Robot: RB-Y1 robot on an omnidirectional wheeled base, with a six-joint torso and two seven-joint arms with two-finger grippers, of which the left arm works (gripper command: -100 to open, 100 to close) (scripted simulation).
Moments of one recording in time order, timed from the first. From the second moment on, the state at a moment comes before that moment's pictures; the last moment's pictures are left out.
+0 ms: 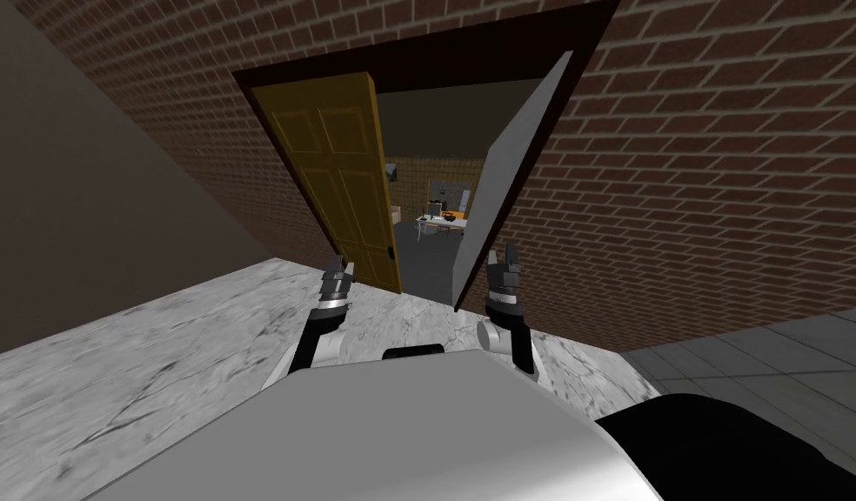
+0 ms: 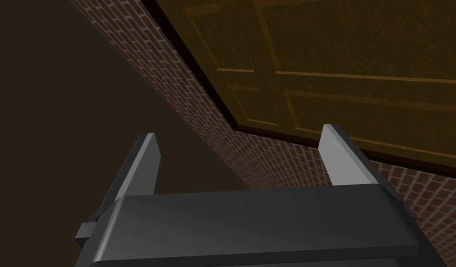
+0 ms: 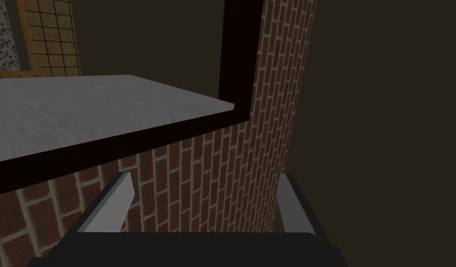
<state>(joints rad) 0.37 0.07 0.02 -1.99 -0.05 -0.54 -0.01</state>
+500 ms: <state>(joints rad) 0.32 0.08 0.04 -1.85 -0.04 -0.57 -0.01</state>
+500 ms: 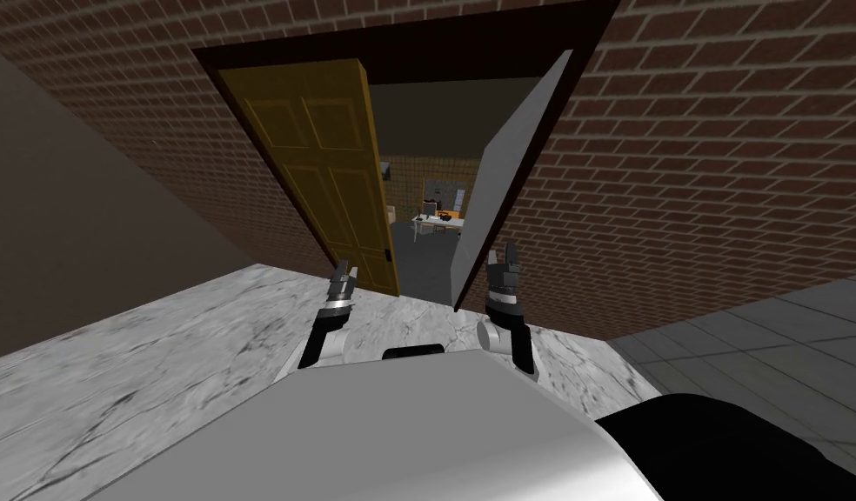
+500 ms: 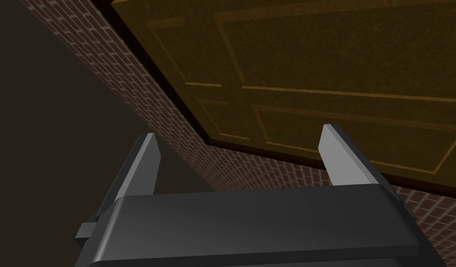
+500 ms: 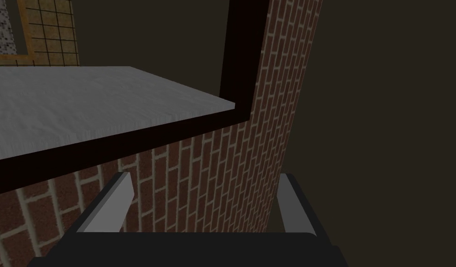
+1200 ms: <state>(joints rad) 0.25 0.08 0.06 -1.64 -0.02 -0.60 -0.02</state>
